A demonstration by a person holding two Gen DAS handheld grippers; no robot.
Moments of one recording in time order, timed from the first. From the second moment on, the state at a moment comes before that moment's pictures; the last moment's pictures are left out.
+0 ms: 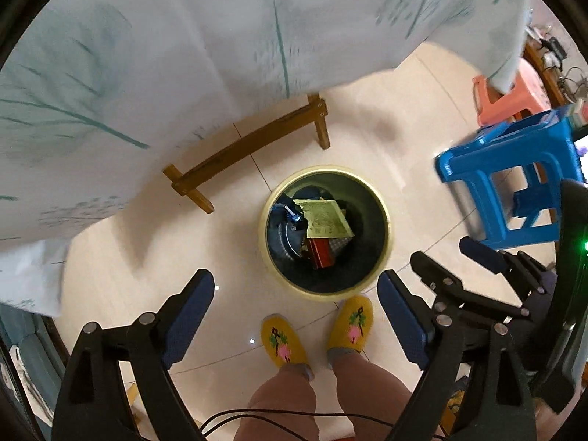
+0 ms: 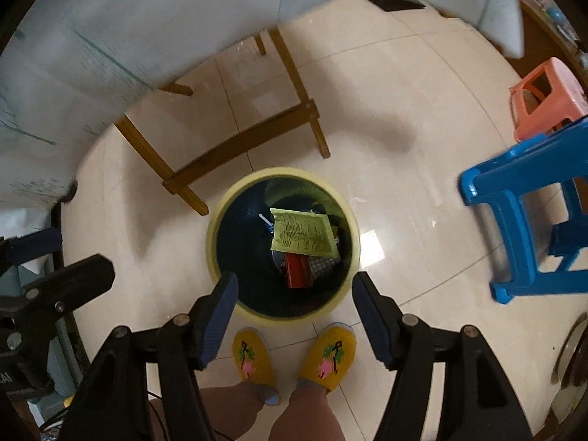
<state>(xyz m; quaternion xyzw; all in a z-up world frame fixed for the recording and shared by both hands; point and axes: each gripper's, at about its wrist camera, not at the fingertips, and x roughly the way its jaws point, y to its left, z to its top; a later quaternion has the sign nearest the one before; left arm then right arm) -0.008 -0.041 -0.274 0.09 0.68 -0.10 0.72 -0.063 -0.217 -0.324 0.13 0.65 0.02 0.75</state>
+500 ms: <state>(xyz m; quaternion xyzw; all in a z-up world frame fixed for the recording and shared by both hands) -0.036 -0.034 -0.103 0.09 0.63 -0.13 0.76 -0.071 -0.239 -0.136 0.13 0.60 0.02 0.79</state>
